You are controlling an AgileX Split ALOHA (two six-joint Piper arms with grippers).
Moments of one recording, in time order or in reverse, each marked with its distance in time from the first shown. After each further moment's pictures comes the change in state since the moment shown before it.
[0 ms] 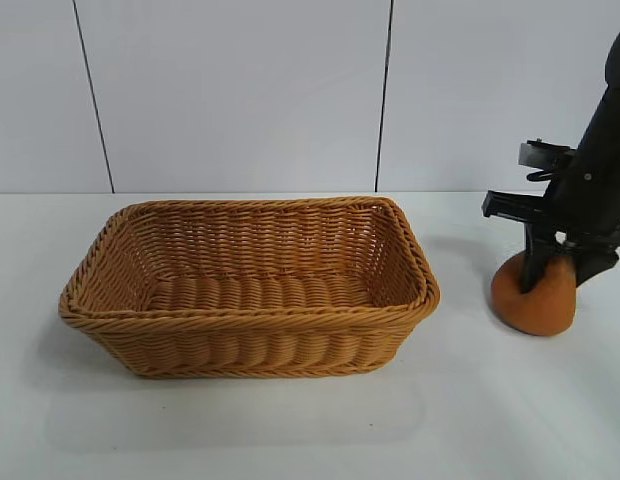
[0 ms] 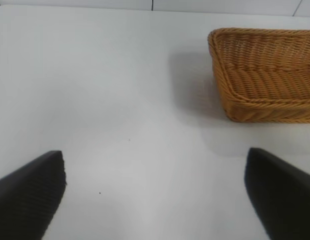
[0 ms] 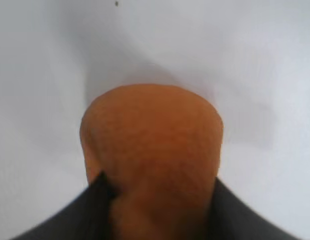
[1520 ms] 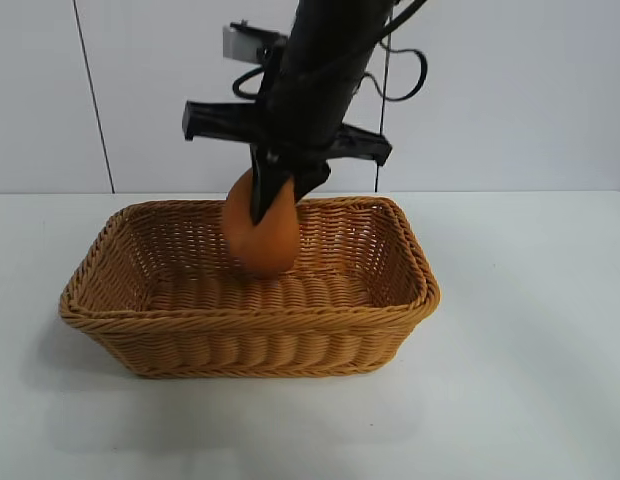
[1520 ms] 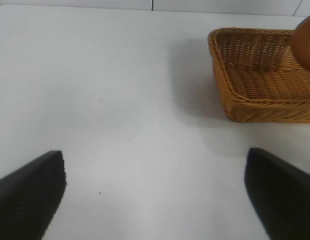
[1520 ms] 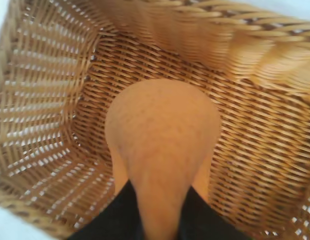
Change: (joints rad) left arm 0.000 0.000 0.000 0.000 -0.001 0.000; right arm 0.605 0.045 -0.334 -0.020 0.055 0.109
